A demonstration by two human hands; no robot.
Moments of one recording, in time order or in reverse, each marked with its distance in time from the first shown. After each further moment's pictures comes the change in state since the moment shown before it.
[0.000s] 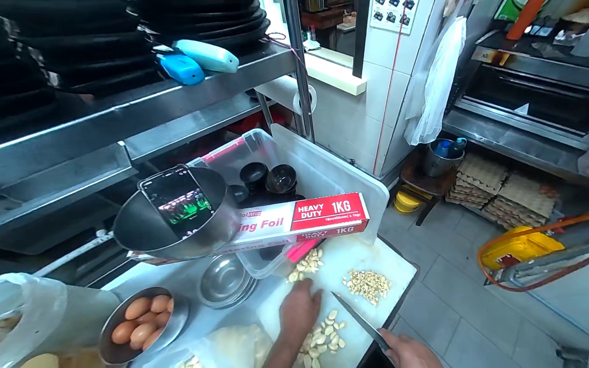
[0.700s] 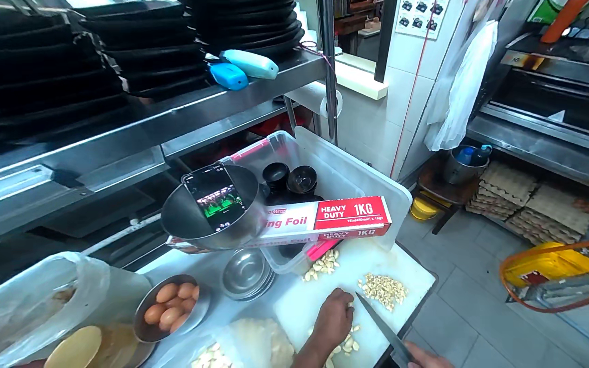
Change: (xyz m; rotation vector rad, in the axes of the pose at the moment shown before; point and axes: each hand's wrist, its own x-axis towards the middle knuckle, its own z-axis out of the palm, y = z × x) left_hand -0.008 0.012 0.041 -0.196 -0.112 0.362; right_hand -0.007 0.021 0.013 0.098 0.048 0.029
